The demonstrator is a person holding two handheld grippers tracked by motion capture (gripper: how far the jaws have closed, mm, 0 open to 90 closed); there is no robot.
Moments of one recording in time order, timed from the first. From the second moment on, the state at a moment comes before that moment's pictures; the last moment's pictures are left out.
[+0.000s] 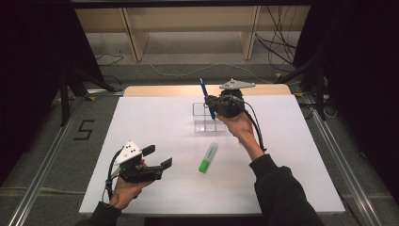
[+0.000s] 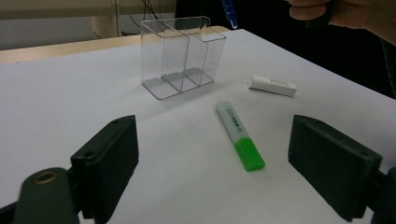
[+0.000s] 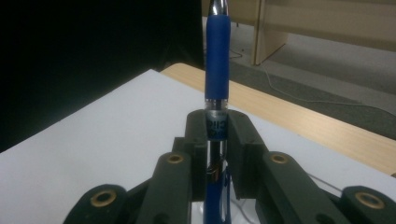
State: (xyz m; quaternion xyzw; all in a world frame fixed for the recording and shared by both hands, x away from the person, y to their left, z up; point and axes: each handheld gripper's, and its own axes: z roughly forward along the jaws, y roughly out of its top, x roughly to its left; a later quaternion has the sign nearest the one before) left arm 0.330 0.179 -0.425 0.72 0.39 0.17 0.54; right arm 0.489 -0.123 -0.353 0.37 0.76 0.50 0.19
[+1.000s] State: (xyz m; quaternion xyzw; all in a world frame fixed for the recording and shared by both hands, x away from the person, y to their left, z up) left arm 0.330 0.179 -0.425 0.72 0.39 0.17 0.54; right arm 0.530 -0.089 -0.366 0.40 0.73 0.52 0.19
